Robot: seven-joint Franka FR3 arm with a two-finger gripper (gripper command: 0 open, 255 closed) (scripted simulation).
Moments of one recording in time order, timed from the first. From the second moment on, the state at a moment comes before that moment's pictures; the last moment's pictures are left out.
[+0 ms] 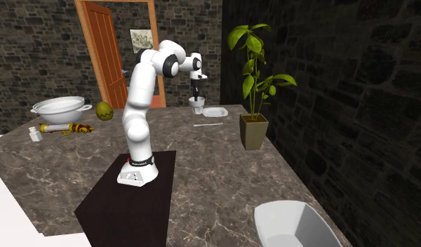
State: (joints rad) arm 0.52 0.34 0.72 -1.66 -0.26 1.73 1.02
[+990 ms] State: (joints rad) arm 0.53 0.40 0.70 -1.76 -0.31 1.88 1.06
